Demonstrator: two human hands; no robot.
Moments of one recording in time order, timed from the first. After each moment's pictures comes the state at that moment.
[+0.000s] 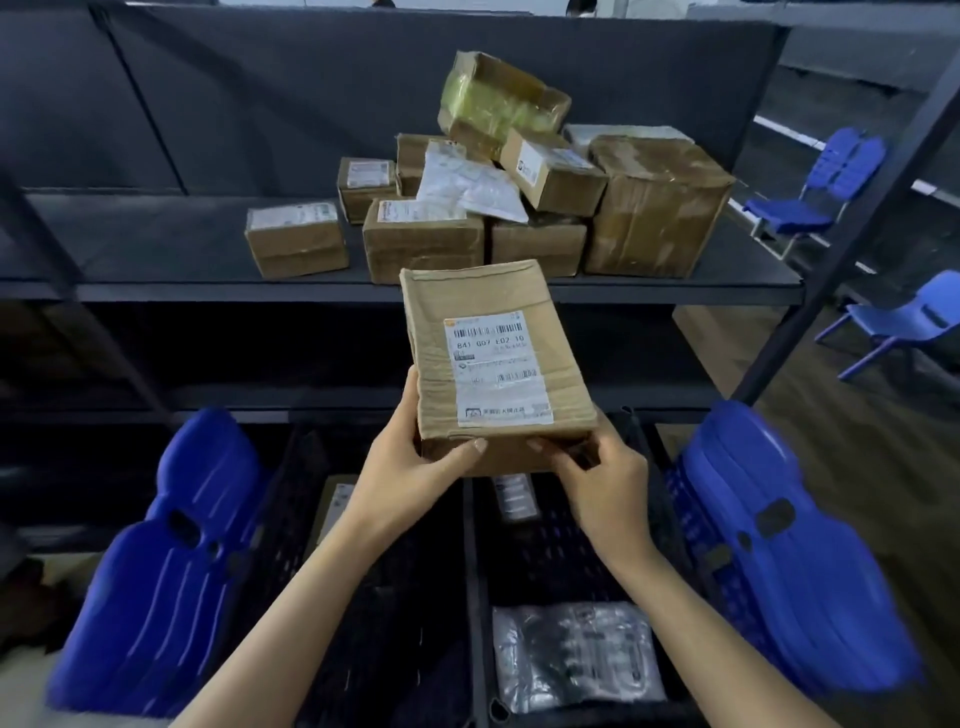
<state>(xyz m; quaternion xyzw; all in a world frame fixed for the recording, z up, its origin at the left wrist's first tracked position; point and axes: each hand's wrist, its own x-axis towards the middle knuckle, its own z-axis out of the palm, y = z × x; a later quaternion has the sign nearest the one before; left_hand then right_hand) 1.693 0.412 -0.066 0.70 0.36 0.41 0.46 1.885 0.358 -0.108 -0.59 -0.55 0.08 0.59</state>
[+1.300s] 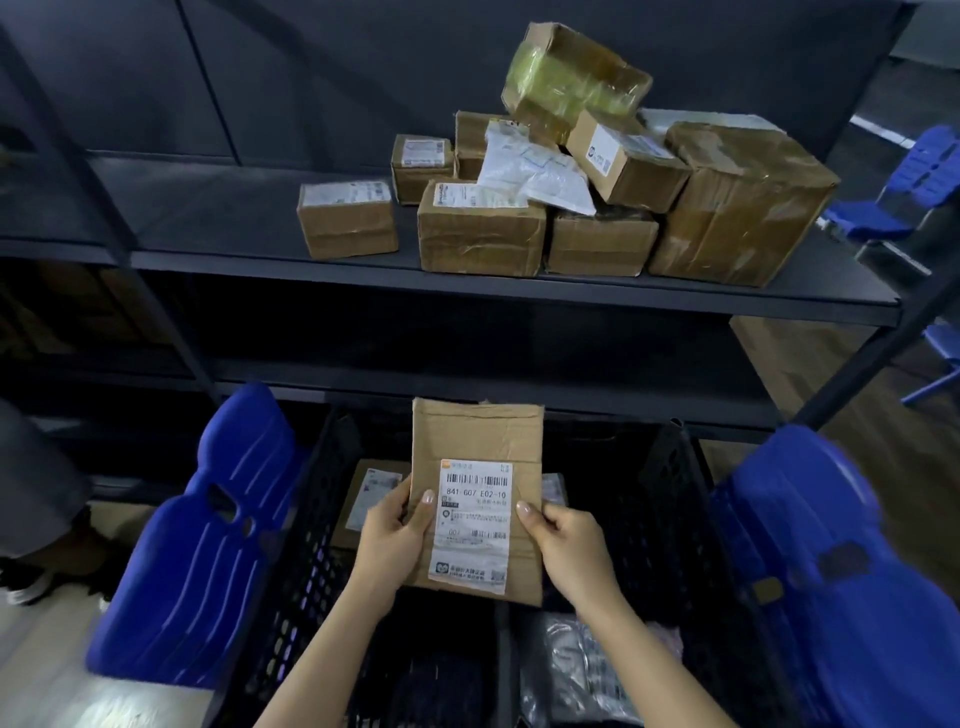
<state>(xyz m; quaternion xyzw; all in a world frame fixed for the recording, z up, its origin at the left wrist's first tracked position) 1.651 0.420 -0.169 0.48 0.56 0.40 0.54 1.839 0.380 -0.177 -0.69 -0.47 0.38 0.40</state>
